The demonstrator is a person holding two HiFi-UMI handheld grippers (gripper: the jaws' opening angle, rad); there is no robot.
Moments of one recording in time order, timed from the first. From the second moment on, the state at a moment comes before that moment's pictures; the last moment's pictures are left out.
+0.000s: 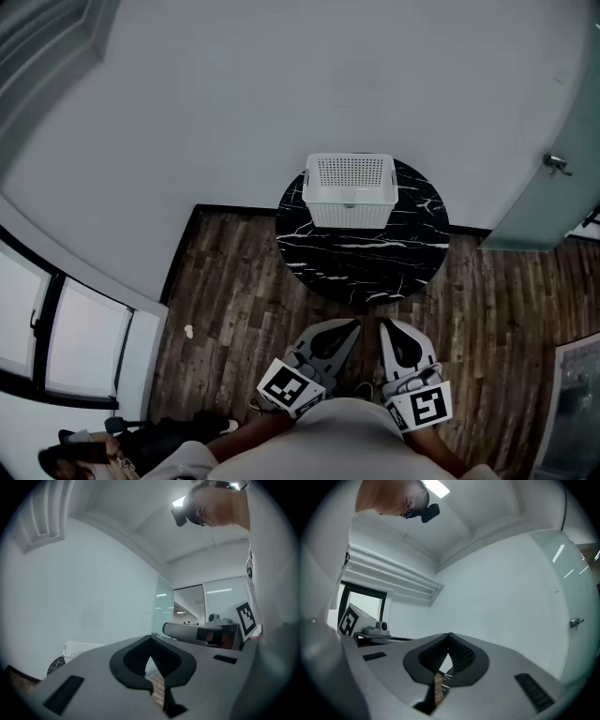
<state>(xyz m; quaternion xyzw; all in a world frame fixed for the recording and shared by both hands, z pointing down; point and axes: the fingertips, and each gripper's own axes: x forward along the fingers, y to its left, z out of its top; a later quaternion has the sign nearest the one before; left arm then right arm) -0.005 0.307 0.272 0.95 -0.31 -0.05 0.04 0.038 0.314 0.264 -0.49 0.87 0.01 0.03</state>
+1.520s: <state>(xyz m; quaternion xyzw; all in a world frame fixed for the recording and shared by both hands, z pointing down) 0.087 0.325 0.278 0.94 -0.33 -0.04 0.05 0.124 0.336 0.262 -0.46 0.88 -0.01 0.06</state>
